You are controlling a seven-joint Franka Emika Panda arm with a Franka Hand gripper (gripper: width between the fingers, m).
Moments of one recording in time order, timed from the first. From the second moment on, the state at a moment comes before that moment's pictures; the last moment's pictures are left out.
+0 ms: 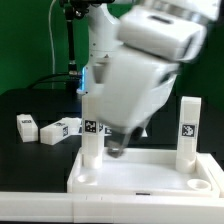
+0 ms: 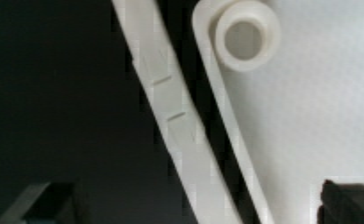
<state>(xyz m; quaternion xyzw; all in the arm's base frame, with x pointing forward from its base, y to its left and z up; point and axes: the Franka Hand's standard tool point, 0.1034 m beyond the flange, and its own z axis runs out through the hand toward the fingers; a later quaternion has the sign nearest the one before) 0.678 -0.037 0.099 0.87 0.46 -0.09 0.12</state>
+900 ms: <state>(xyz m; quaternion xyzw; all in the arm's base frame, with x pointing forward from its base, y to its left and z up) 0.669 -0.080 0.104 0.99 0.12 -0.06 0.09</state>
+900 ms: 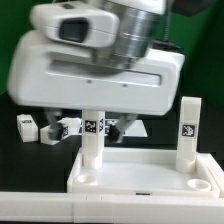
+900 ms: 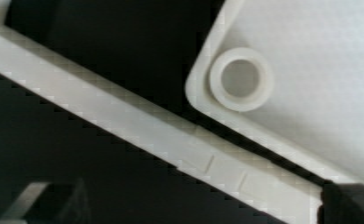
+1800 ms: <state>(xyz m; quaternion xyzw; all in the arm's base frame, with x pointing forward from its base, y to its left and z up) 0.622 -0.158 0.090 1.00 -0.05 -0.07 0.02</state>
